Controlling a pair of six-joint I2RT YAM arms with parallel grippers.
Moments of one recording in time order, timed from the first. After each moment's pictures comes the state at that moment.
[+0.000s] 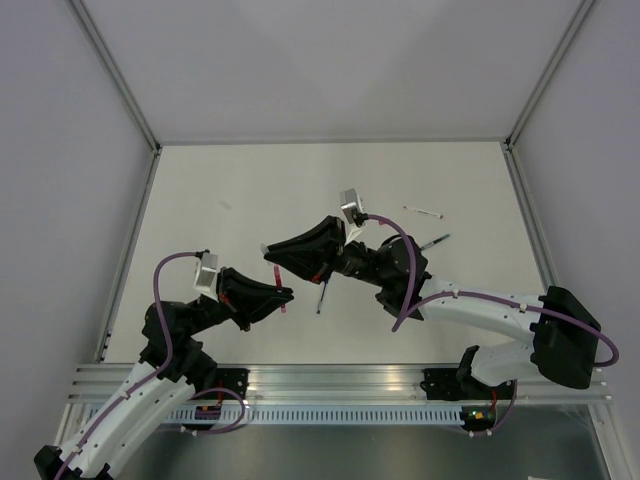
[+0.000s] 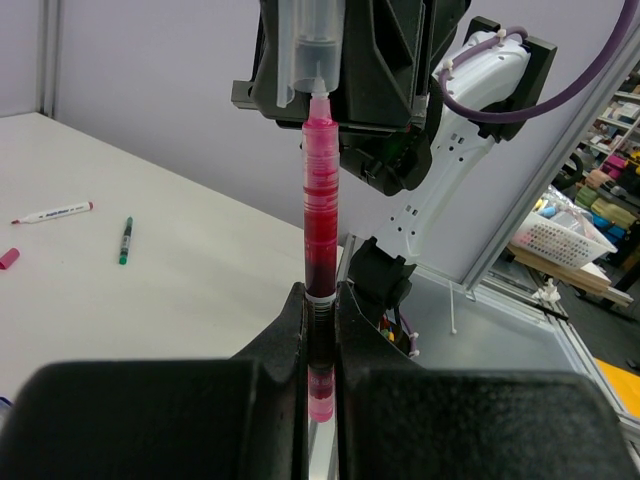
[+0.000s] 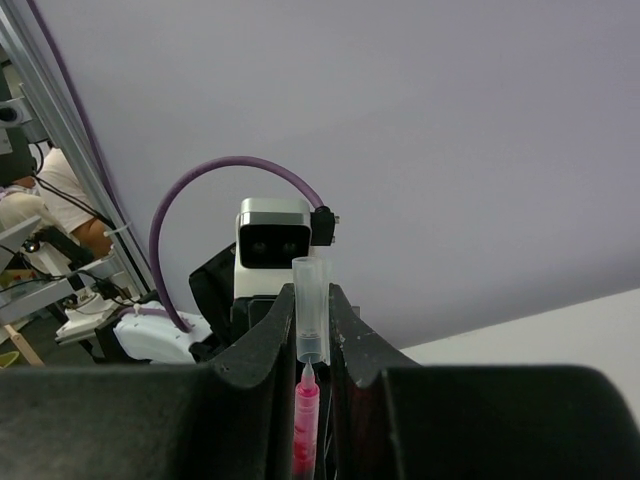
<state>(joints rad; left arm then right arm) -0.59 0.30 0.27 0.45 0.63 -0.65 1.06 1.35 0.87 1.00 -0.34 0.53</state>
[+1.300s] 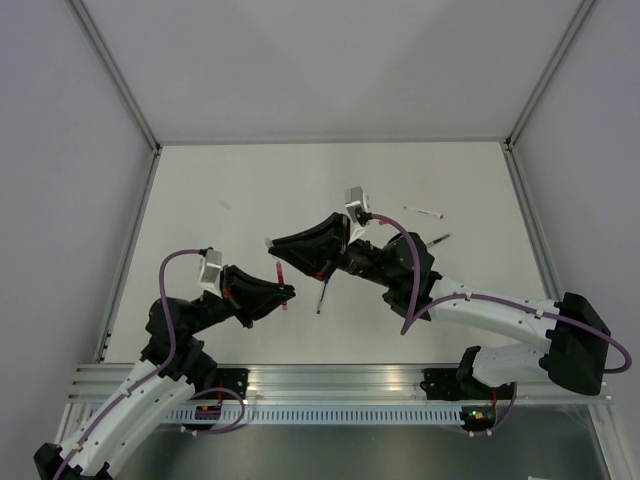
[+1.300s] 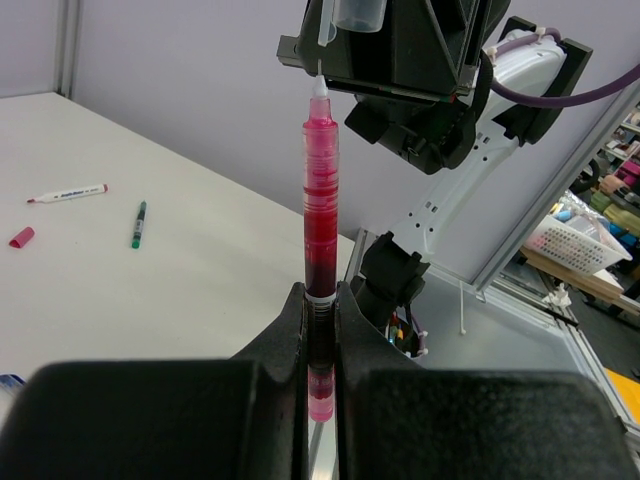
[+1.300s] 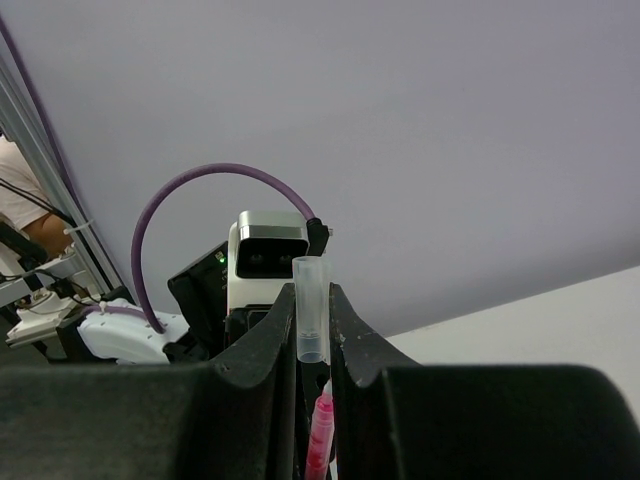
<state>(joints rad) -0.59 0.32 0.27 0.42 0.60 -0.63 1.06 1.29 0.89 0.87 -0.29 0.44</state>
